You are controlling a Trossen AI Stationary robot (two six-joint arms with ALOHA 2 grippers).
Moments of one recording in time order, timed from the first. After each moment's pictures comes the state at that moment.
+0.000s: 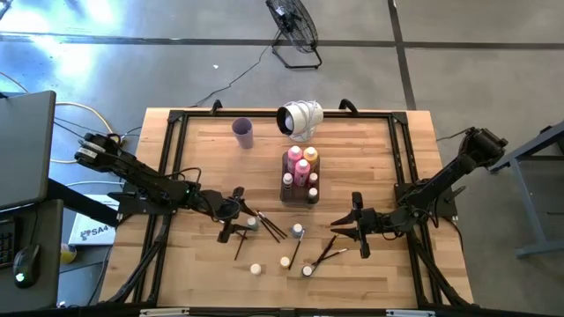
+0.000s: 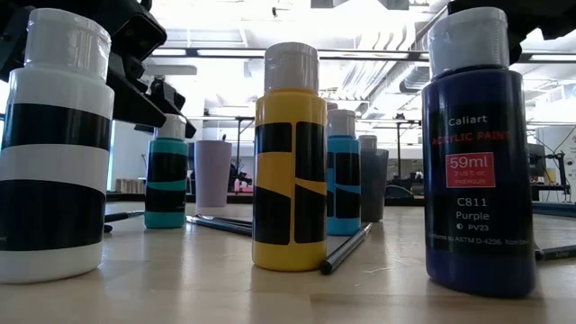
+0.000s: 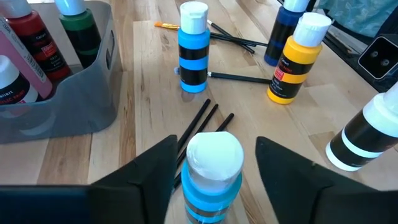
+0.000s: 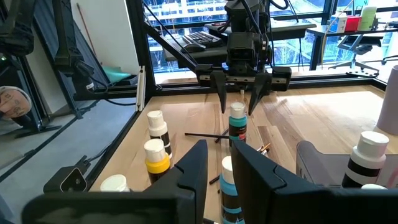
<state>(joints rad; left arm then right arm) -0.31 1.29 0.38 0.50 -0.07 -0.06 0.69 1.19 0.34 0.76 0.60 0.18</state>
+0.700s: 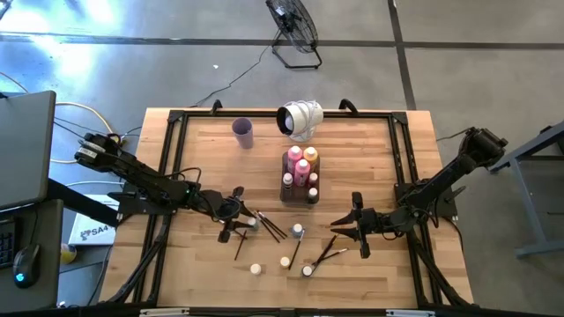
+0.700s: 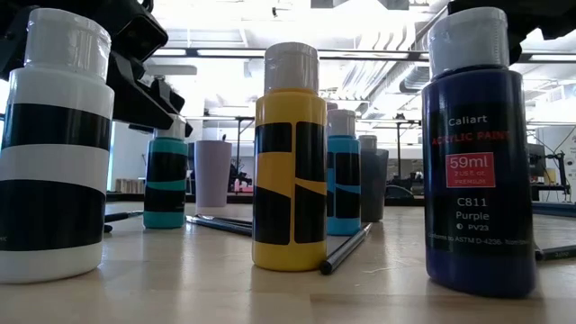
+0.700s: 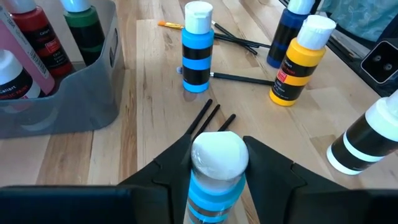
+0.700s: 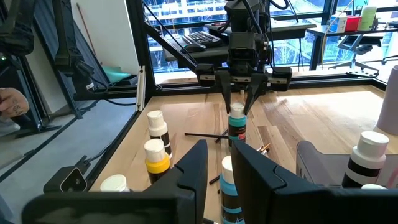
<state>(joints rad) -0.31 1.29 0.38 0.50 -0.07 -0.08 0.69 1.19 0.34 0.76 0.60 0.18</state>
